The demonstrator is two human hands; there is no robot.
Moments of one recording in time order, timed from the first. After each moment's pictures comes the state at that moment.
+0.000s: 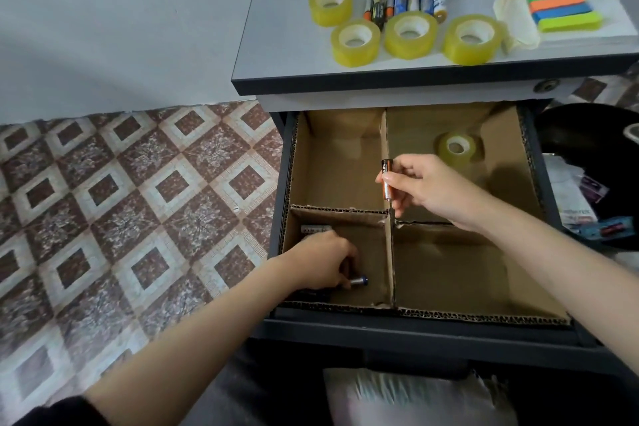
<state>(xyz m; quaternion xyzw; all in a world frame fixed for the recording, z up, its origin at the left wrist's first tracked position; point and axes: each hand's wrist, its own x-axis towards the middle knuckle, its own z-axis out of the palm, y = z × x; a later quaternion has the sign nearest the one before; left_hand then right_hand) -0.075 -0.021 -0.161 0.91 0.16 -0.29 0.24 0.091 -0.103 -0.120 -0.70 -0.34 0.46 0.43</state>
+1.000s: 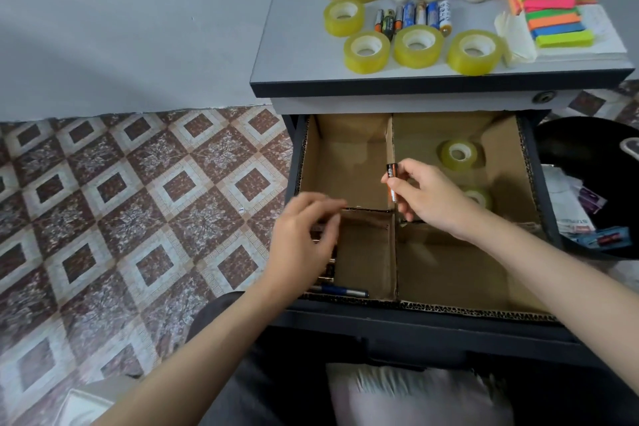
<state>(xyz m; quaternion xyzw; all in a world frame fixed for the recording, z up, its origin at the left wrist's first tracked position) -0.109 -0.036 -0.130 0.86 0.31 0.27 0.30 0.079 -0.107 -0.121 -0.74 -0.38 0.39 0.39</state>
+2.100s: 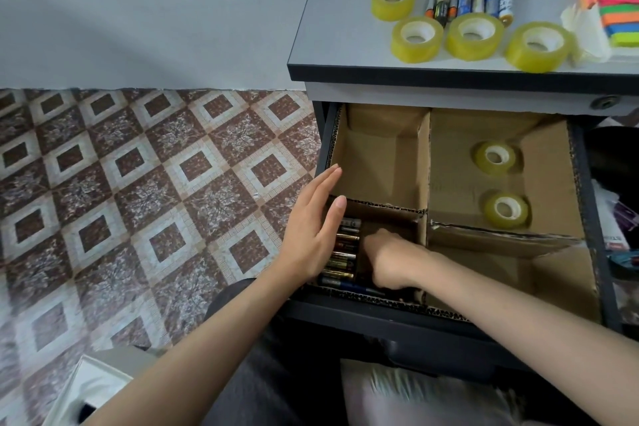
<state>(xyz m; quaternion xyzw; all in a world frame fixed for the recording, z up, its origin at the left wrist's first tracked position) -0.121 -0.019 -0.153 0.82 0.35 0.24 0.38 -0.006 -0.087 -0.138 -0.72 -0.55 0.41 -0.13</state>
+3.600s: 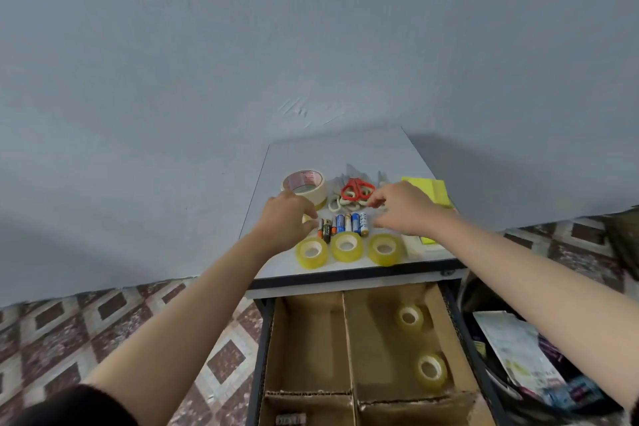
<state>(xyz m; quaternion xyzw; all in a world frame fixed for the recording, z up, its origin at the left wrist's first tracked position) 0.054 0.085 0.043 0.96 0.26 0.08 0.02 0.203 -0.060 0.046 -0.84 -0.50 0.08 0.19</state>
